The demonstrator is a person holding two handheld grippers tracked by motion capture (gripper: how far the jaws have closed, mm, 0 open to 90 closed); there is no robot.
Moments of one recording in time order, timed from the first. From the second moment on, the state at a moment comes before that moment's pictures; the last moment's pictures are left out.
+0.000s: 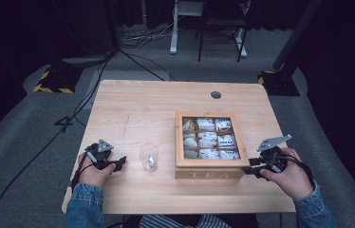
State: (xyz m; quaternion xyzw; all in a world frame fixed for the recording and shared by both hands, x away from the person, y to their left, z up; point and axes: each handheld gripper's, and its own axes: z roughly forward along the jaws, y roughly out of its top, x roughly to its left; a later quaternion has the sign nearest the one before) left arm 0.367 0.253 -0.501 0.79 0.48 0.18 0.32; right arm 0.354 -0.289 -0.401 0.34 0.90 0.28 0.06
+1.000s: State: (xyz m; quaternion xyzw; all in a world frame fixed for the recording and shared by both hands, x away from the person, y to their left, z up) left arm 0.368 0.253 -0.504 0.79 0.49 0.19 0.33; right arm 0.369 -0.311 -0.394 0.36 0.81 0.43 0.14
